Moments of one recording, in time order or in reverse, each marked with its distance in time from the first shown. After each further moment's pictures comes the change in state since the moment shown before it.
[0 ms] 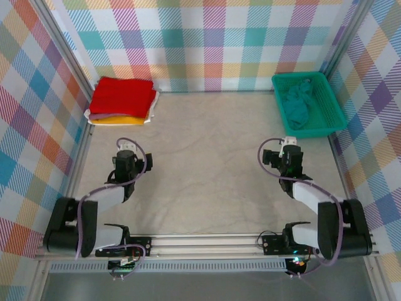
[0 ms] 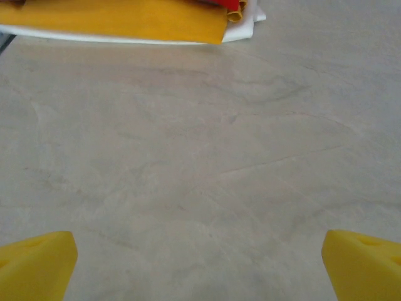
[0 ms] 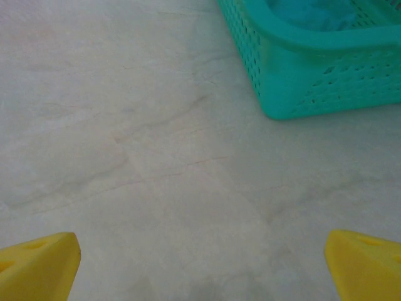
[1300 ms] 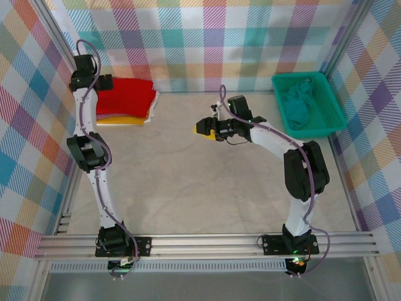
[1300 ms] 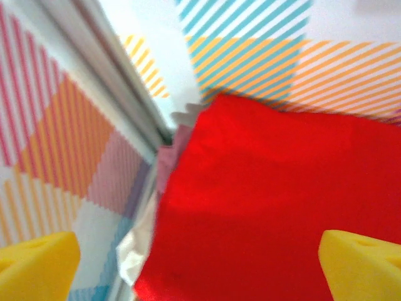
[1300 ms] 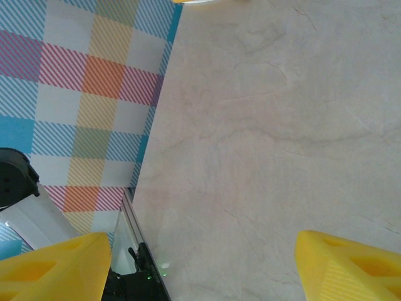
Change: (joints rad) left arm 0.352 1.144 2.234 -1.181 0.044 0.215; right arm 0.377 0.595 1.011 -0.564 -0.996 0.512
